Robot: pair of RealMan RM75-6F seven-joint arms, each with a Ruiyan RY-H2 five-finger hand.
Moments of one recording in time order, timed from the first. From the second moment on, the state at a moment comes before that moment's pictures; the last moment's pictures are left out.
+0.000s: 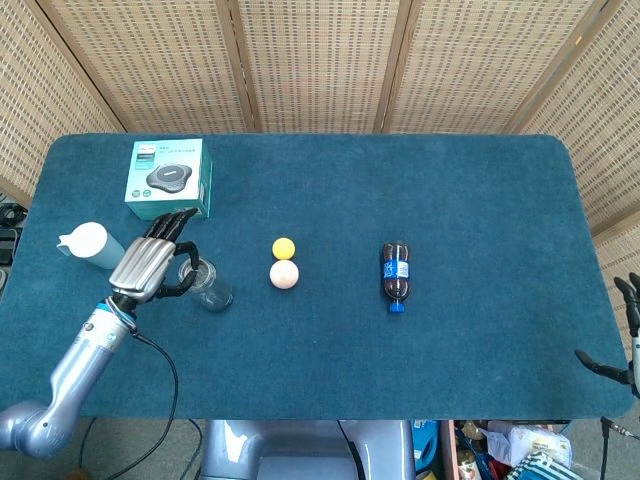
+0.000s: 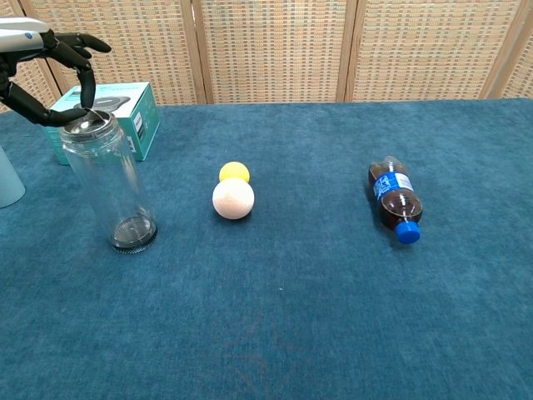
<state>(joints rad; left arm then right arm) -0.63 -1.15 -0.21 -1.86 1.09 1.04 0.24 0.02 -1.02 0.14 -1.66 -1.37 1.49 0.17</state>
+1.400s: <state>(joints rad) -0.50 -1.05 -0.07 -1.80 1.43 1.13 0.06 0.03 -1.02 0.14 -1.66 -1.37 1.48 0.17</state>
